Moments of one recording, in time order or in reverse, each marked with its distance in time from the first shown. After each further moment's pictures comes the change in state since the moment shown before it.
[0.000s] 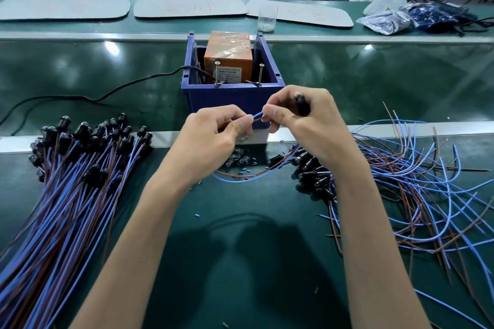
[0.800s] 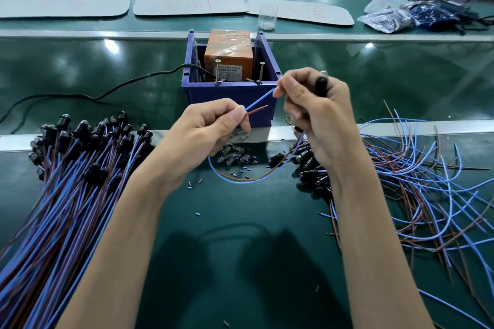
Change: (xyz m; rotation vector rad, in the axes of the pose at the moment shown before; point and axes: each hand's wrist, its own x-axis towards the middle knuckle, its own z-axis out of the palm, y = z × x) left_hand -0.002 -0.004 -0.011 -0.445 -0.177 0.018; right_hand 0.001 -0.007 0.001 0.573 0.123 0.038
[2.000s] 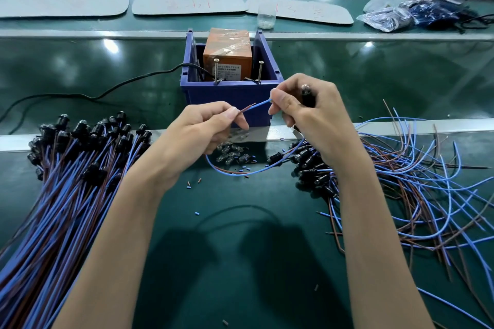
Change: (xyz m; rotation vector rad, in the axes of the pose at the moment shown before) left_hand 0.002 0.001 -0.004 0.080 0.016 -0.104; right_hand 0.001 0.003 -0.005 -0.508 -0.029 -0.034
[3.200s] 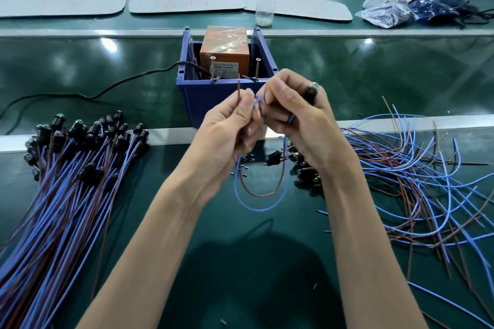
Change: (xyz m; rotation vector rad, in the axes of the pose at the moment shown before) left_hand 0.004 0.006 0.048 -0.536 0.050 0.052; right_hand -0.003 0.005 0.010 0.581 -0.270 -0.060
